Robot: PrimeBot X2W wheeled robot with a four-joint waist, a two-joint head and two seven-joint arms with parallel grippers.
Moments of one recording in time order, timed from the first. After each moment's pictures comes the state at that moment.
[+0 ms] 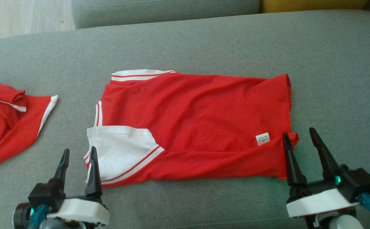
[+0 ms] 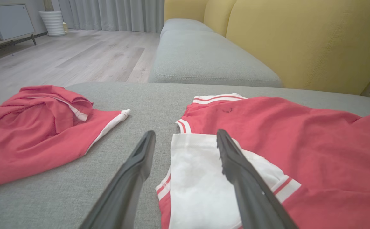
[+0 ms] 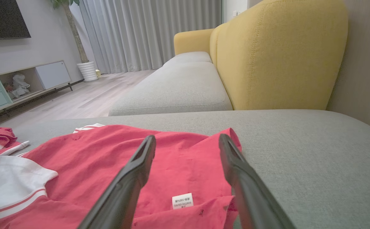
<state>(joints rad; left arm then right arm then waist) 0.13 0.12 -0.15 0.02 -0.20 0.13 -0.22 0.11 -0.05 0.08 -0.04 0.12 0.12 -0.15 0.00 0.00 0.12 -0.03</state>
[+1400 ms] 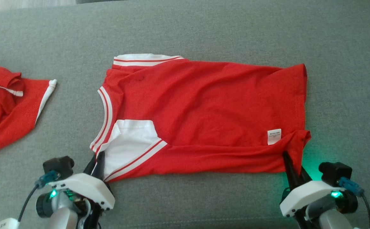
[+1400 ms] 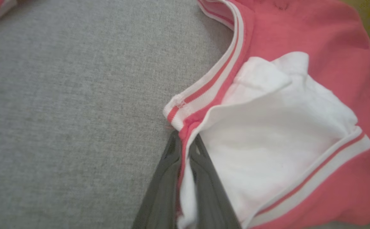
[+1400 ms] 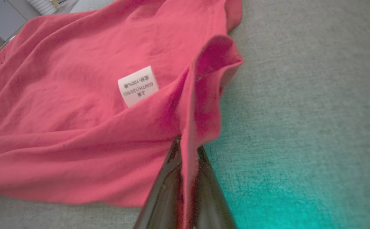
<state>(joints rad) -0.10 0.10 -0.17 0.42 -0.43 -0.01 -0.01 -0.04 -0.04 0.07 0.41 0.27 0.12 -0.03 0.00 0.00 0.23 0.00</state>
